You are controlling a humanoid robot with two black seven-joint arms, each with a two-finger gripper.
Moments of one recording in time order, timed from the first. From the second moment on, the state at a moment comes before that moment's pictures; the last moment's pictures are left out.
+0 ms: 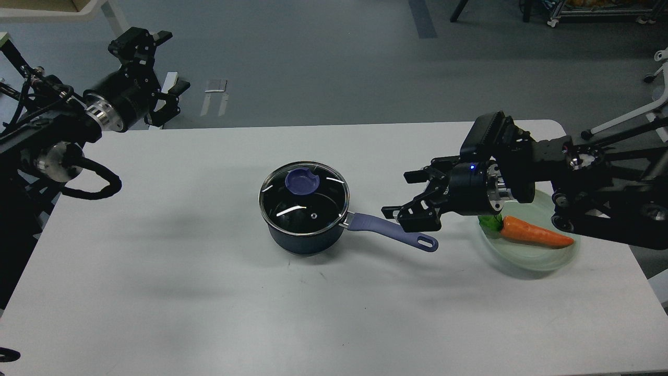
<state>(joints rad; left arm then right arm) -0.96 0.57 -0.39 -0.73 0.13 -0.38 -0.26 1.45 -0.58 -0.51 1.38 -1.50 -0.07 0.34</state>
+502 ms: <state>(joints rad) -0.96 0.58 -0.40 -0.73 0.13 -0.37 -0.26 1.42 -0.46 -0.58 1.31 -1.51 -0.06 0.34</state>
